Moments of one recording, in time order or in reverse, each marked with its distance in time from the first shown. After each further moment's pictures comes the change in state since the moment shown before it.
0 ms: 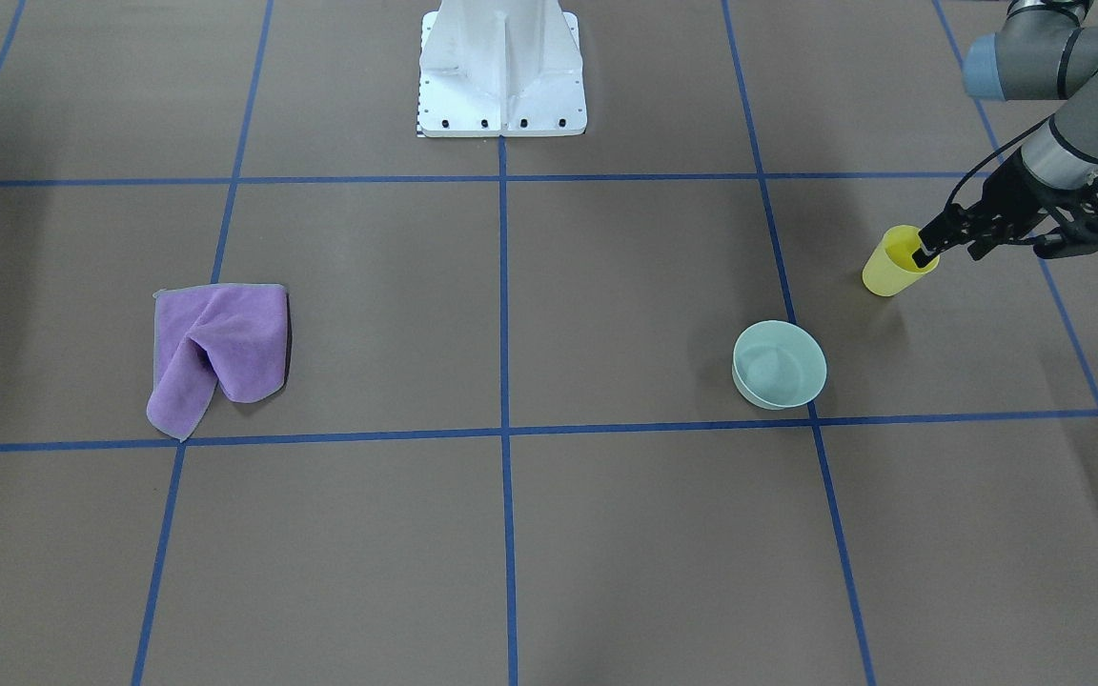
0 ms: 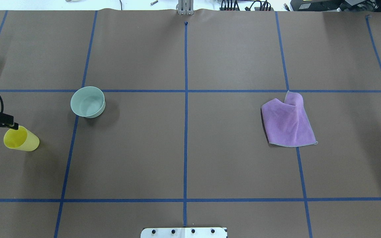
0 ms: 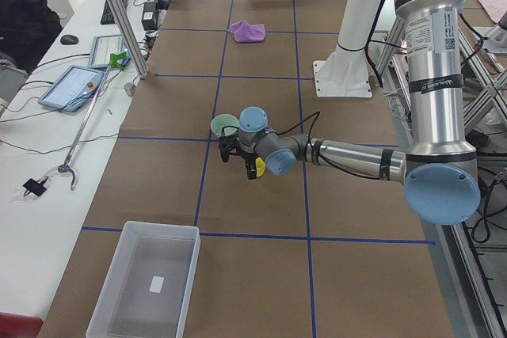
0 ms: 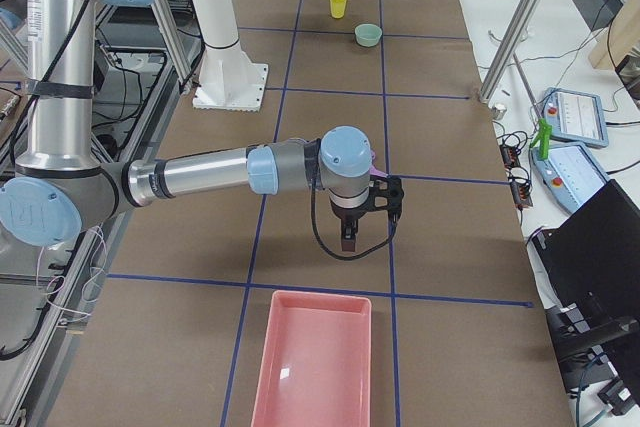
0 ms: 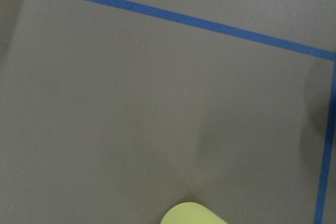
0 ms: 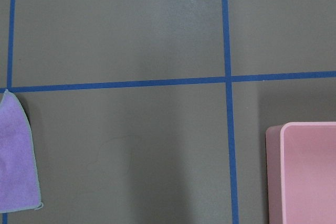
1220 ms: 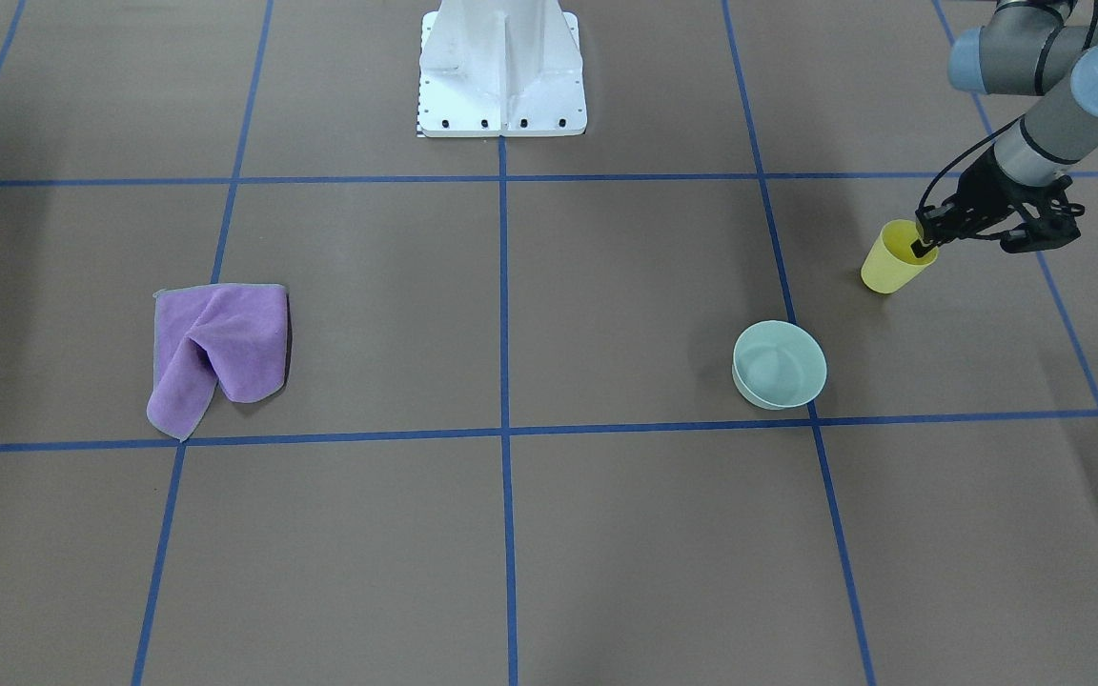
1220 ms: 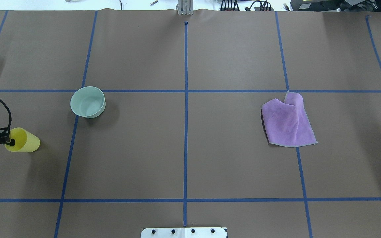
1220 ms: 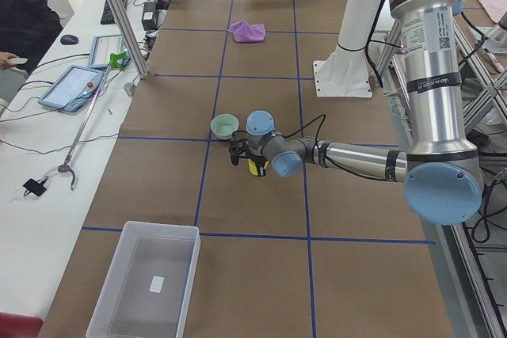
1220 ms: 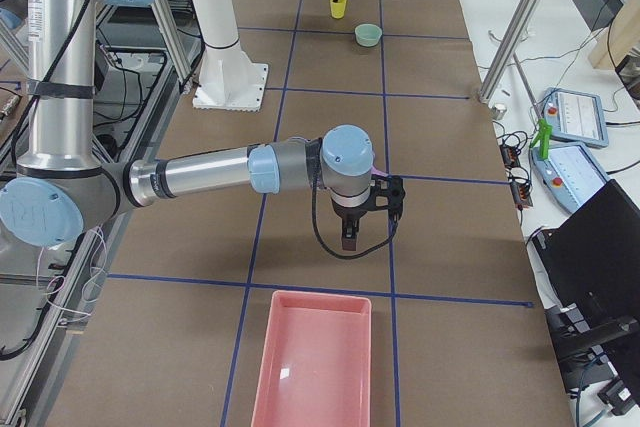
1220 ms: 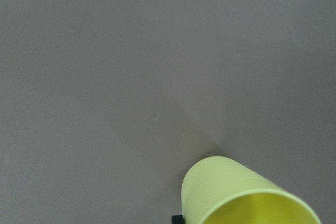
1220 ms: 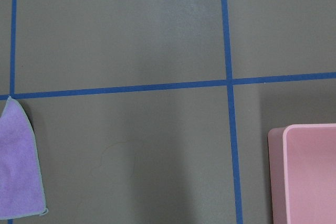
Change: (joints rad) left arm 0.053 0.027 -0.014 0.008 -0.003 -0.015; right arm -0.002 0.012 0.004 -0.003 -0.001 0.029
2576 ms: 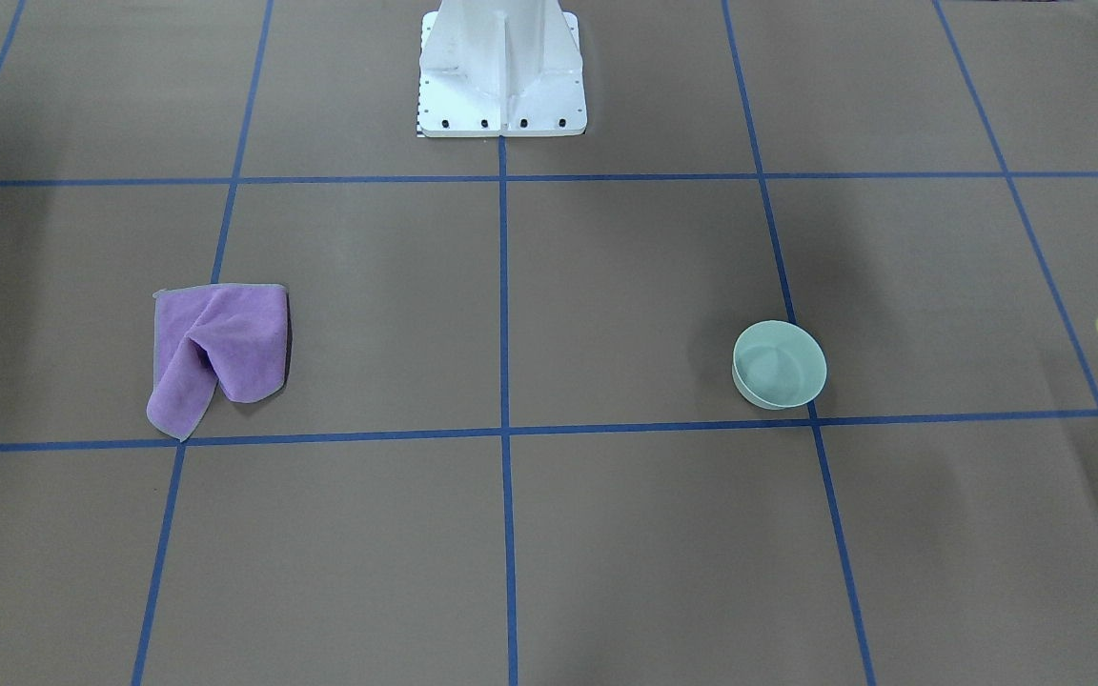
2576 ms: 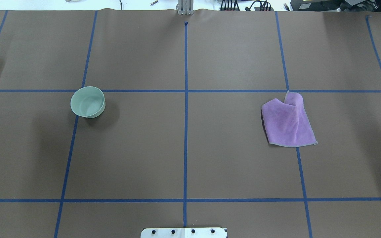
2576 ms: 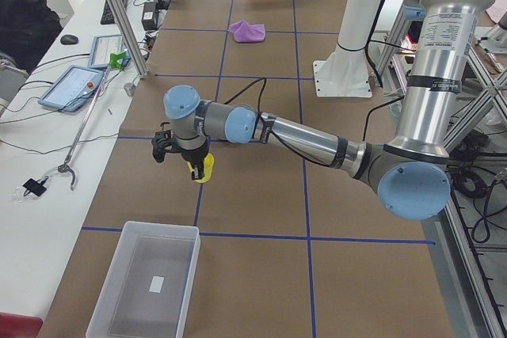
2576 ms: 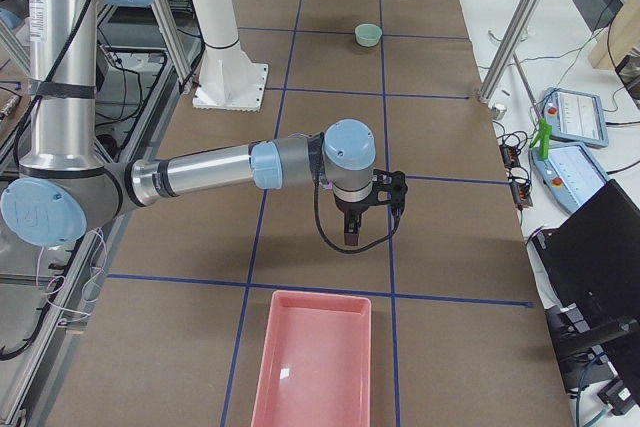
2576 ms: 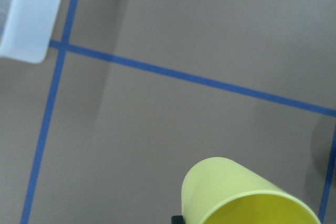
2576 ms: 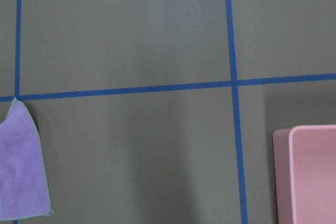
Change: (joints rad) left arm -0.577 -0.386 0.174 0.769 -0.121 0.847; right arm -0.006 0.003 0.003 0.000 0.004 0.009
